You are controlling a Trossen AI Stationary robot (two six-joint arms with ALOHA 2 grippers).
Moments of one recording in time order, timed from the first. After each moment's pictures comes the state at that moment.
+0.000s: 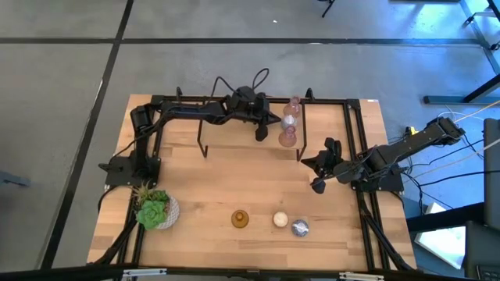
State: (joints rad) left arm 0.43 1.94 1.32 0.29 0.35 0.09; right arm 0.44 0.89 0.60 -0.38 0.68 0.40
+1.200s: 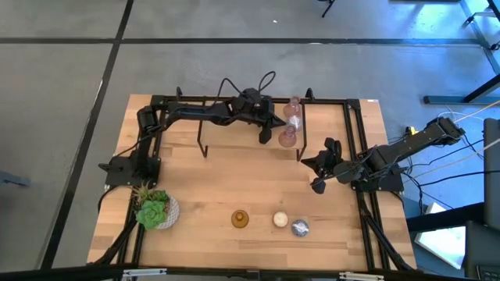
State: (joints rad) left arm 0.41 2.00 1.39 0.26 0.38 0.09; right arm 0.44 0.89 0.60 -0.38 0.68 0.40
